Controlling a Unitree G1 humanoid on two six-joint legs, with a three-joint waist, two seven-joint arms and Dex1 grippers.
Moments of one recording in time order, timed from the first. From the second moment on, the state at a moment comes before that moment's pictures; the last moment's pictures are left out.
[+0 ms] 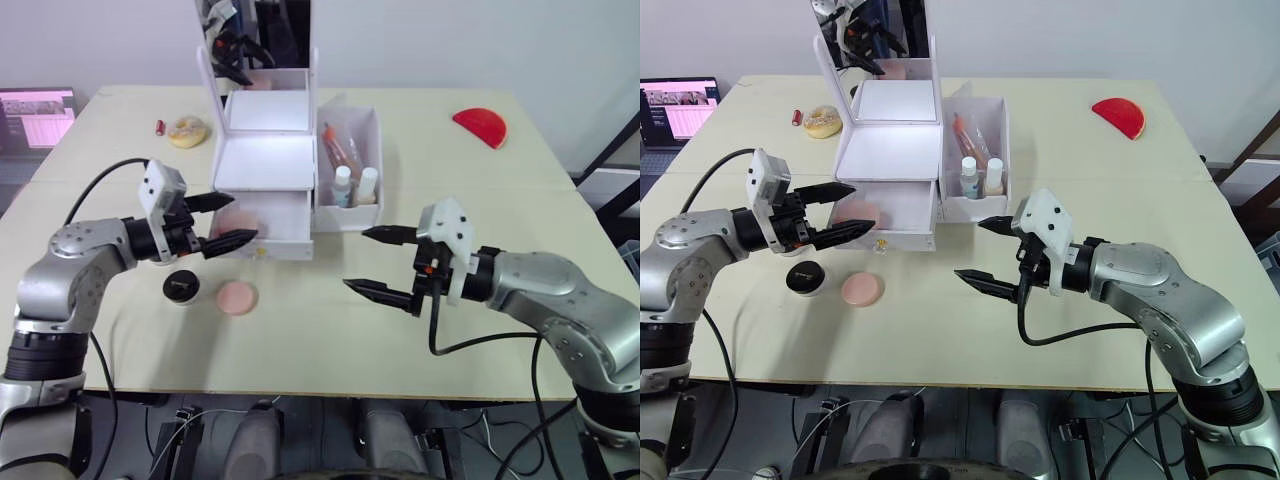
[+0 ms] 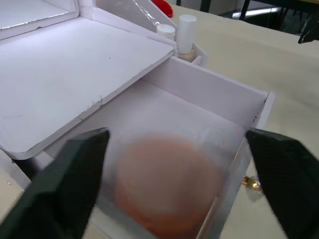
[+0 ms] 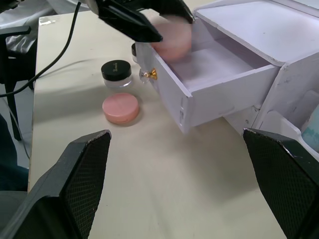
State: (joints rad) left arm -0.44 0.76 0.11 -0.05 -0.58 0.52 -1.00; right arm -0.34 -0.75 0.01 -0.63 0.71 0.80 0.68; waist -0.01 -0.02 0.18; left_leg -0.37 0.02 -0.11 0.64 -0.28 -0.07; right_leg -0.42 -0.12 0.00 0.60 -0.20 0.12
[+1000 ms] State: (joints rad) left arm 0.07 1.07 0.66 0.12 -0.57 0.54 -1.14; right arm -0.10 -0.89 -0.29 -0.50 0.71 0.74 0.83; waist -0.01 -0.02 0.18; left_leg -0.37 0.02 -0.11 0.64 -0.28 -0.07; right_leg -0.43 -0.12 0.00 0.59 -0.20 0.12
